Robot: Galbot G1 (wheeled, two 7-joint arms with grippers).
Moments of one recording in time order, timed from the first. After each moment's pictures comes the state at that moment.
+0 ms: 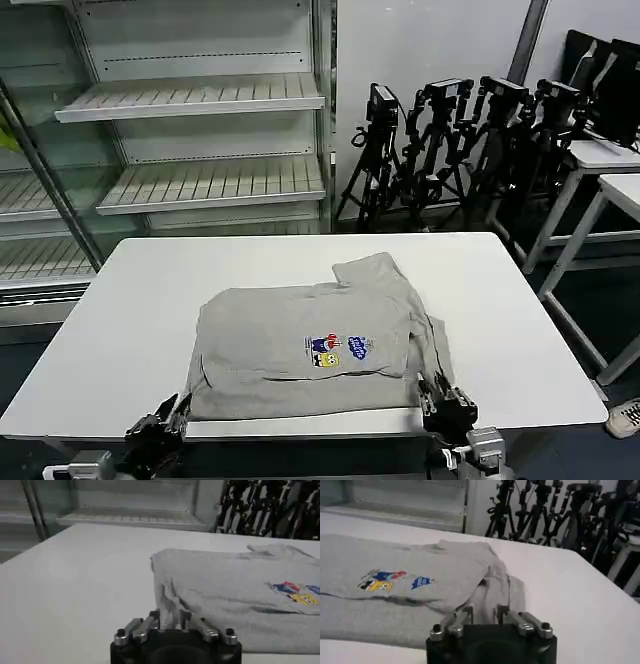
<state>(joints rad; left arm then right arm) 1.82 -1.20 -0.71 -2.36 -0.54 0.50 -0.17 -1.61 1.15 0.40 2.35 0.24 -0.51 0.27</state>
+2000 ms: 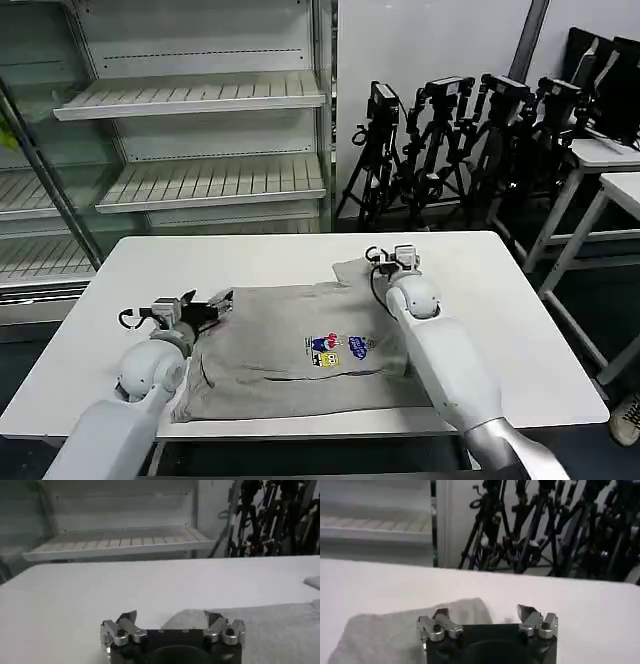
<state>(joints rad) 0.88 -1.06 -0.28 -1.66 -0.63 0.56 -0.26 -0.40 1.43 0.13 1.04 0.37 -0.56 0.28</state>
